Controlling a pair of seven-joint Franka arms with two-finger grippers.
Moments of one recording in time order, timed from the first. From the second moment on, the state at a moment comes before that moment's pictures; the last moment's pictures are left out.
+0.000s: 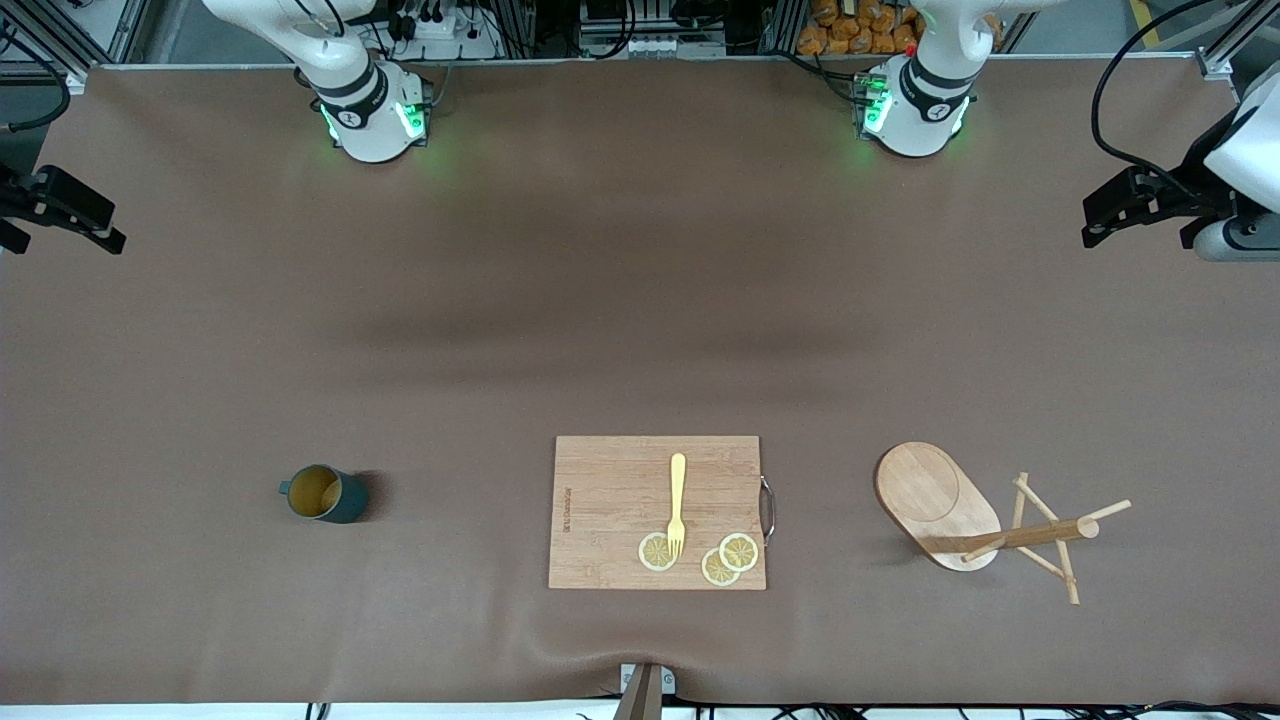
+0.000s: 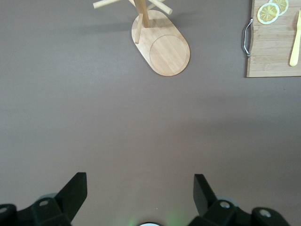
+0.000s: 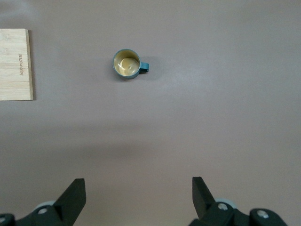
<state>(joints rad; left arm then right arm) 0.04 0.01 -0.14 -1.47 0.03 1.45 -0.06 0.06 -0.04 -0.10 -1.50 -0.01 1.50 -0.02</state>
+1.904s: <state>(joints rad) 0.04 0.04 -0.14 -1.47 0.03 1.47 -0.06 0.06 -0.04 -0.10 -1.50 -0.01 1.50 -0.02</state>
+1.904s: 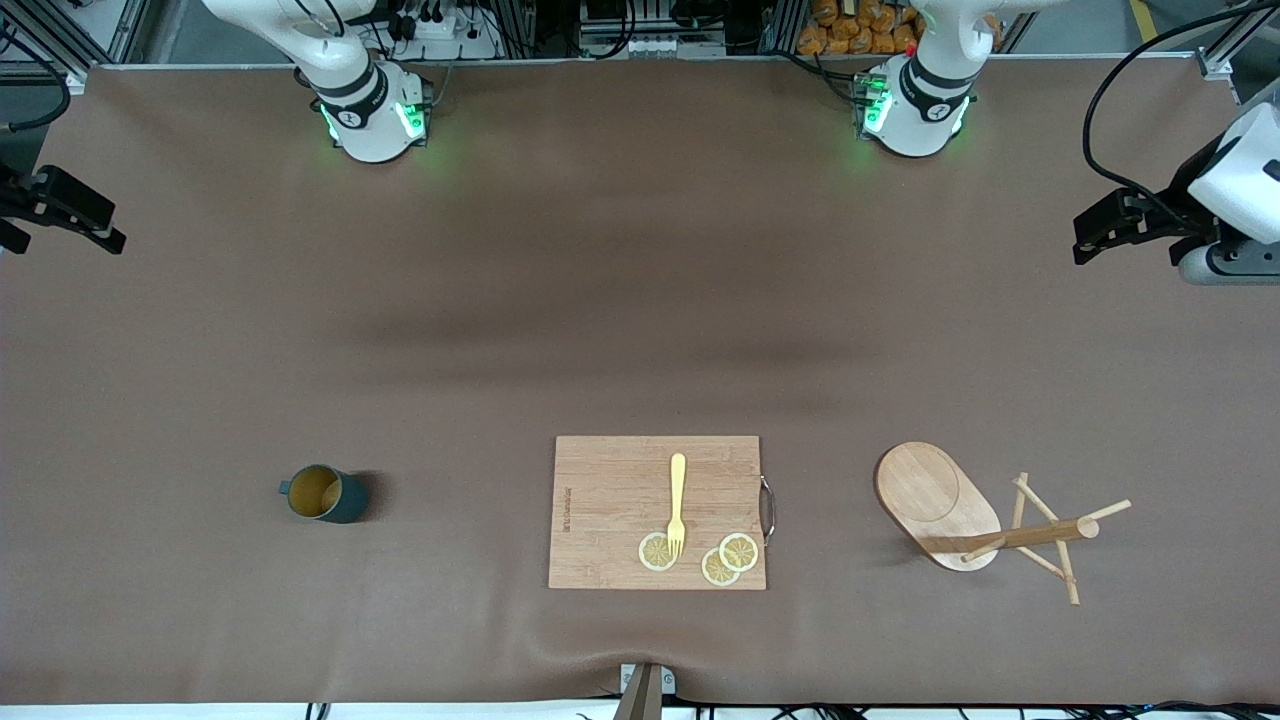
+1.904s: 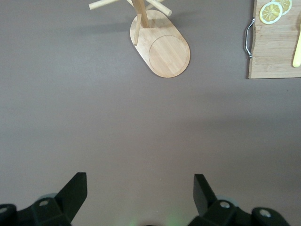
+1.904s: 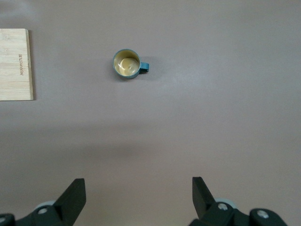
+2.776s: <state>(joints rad) 0.04 0.04 -0.14 -1.47 0.03 1.47 -0.06 0.08 0.06 -0.09 -1.52 0.00 1.51 -0.02</state>
